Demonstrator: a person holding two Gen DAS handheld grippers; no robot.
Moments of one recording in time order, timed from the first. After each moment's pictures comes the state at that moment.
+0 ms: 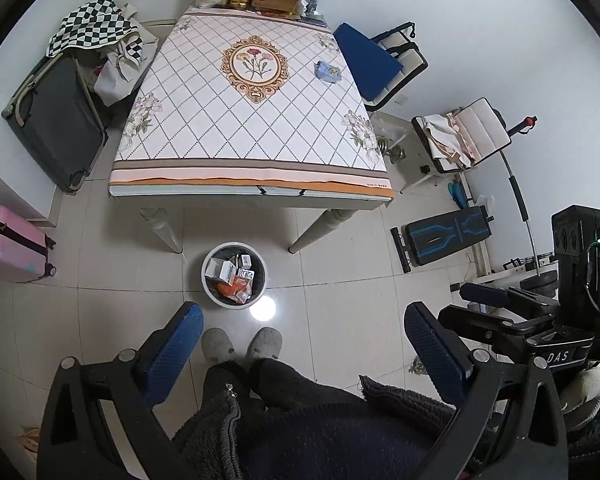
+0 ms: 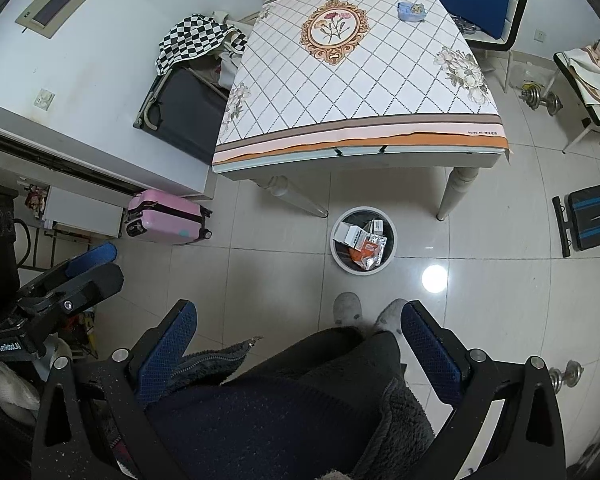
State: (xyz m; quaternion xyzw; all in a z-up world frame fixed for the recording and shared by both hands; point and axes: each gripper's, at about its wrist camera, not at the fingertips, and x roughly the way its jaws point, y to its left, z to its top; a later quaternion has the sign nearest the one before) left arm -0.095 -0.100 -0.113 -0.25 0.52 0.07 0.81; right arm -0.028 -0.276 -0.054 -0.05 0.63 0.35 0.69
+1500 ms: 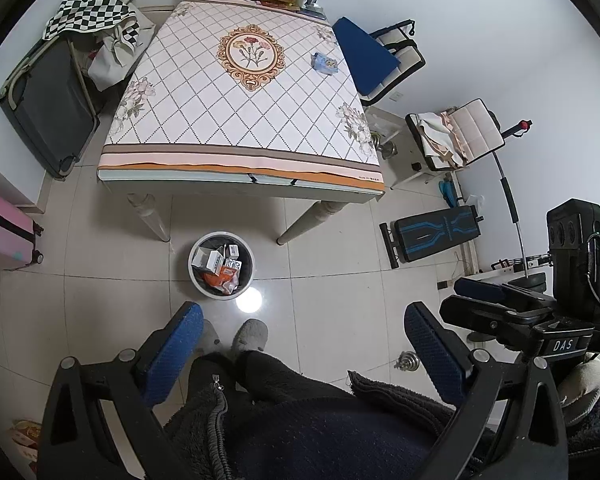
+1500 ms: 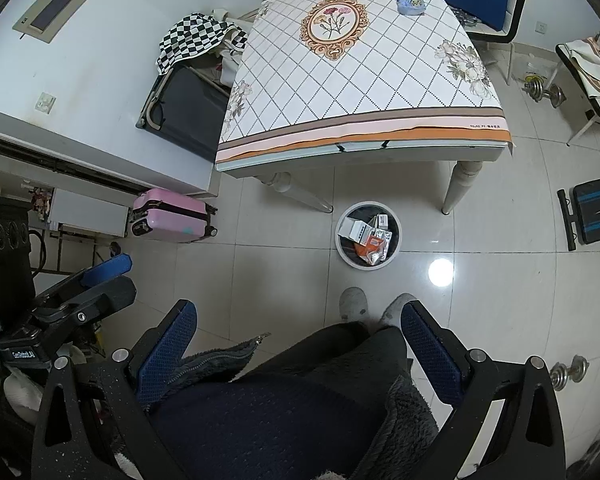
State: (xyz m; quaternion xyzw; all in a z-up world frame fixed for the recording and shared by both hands) left arm -0.094 -0.105 -0.124 -0.28 0.53 0.06 0.80; right arm -0.021 -0.287 -0.054 -0.05 0.64 0.36 0.68
